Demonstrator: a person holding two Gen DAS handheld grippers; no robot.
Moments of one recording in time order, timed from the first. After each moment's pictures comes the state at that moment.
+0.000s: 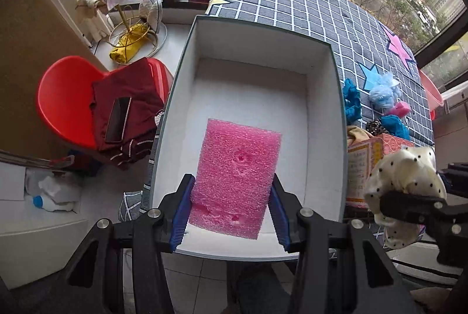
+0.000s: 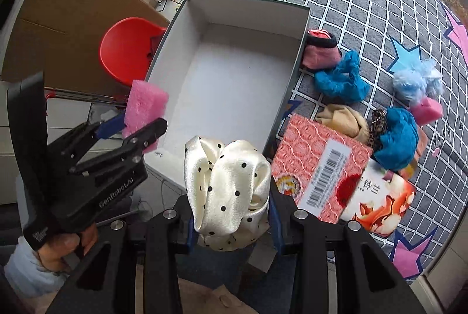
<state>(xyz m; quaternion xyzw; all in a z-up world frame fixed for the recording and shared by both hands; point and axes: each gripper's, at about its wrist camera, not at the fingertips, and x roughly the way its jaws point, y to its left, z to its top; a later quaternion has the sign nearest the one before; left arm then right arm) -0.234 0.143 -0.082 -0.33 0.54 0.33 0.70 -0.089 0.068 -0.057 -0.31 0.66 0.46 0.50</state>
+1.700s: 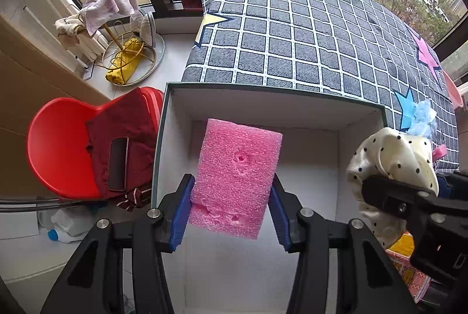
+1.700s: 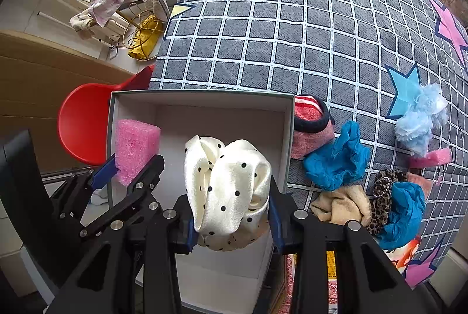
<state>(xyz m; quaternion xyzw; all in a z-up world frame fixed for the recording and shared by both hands) -0.142 0.244 -0.133 -0.28 0.58 0.33 0.69 -0.024 0.181 -0.118 -0.26 0.69 0.37 0.57</state>
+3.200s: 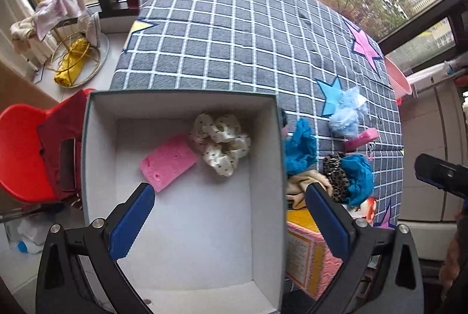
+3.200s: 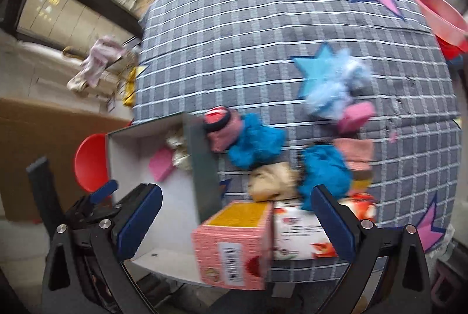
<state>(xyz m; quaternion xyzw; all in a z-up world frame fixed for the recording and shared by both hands) -0.105 0.204 -0.091 -0.34 0.56 0.21 0.73 0.075 0.042 -0.046 -0.13 0.69 0.29 0.65</state>
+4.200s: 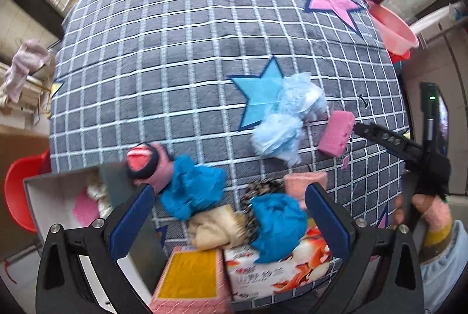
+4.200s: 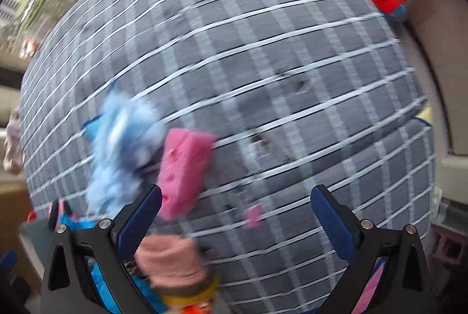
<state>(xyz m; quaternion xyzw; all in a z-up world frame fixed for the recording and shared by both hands) 0.106 0.105 -0.101 -0.24 0.65 0.18 0.69 0.287 -0.100 -0.185 -0.10 0.71 0.12 0.69</state>
